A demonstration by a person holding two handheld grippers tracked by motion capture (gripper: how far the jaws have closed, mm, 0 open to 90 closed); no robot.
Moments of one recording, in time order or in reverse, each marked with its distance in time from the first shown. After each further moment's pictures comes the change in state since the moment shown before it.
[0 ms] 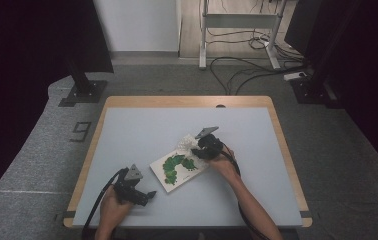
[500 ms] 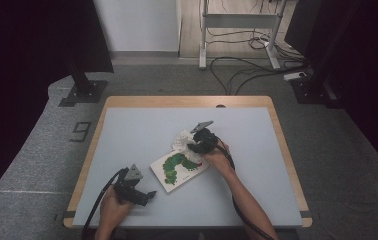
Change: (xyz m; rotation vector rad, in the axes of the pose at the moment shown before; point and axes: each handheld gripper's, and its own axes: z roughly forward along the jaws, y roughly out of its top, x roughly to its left) left arm 0.000 0.000 0.000 -0.001 0.001 0.000; right arm -0.008 0.018 0.017 -0.001 0.006 0.013
